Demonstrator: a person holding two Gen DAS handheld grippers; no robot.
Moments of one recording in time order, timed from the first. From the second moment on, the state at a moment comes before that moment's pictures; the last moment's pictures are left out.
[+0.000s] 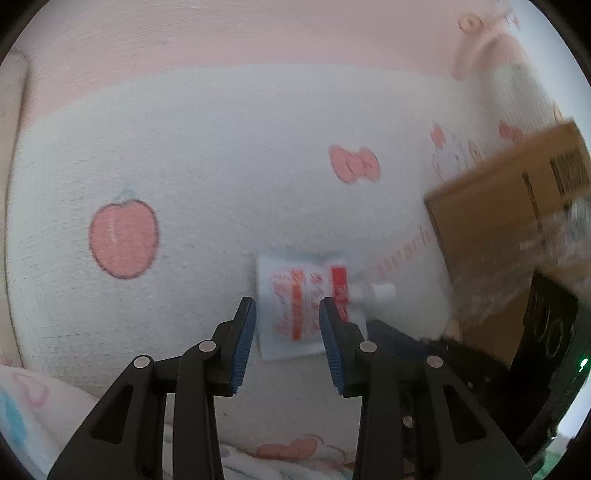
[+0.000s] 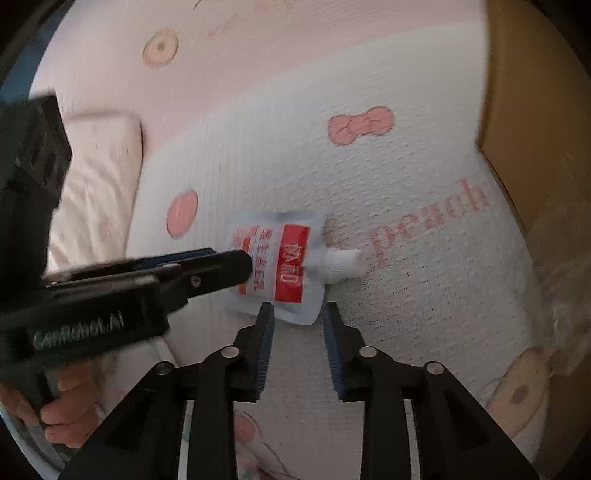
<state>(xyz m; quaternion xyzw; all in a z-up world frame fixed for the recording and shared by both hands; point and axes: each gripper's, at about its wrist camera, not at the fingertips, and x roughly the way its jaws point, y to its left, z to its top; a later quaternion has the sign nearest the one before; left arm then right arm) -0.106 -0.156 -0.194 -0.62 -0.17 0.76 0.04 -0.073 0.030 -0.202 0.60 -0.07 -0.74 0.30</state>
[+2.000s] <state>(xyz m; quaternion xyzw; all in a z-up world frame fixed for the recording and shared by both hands) -0.066 -0.148 -0.090 -0.46 -0.26 0.85 0.11 -0.052 0.044 -0.079 0.41 -0.02 -0.86 0.30</state>
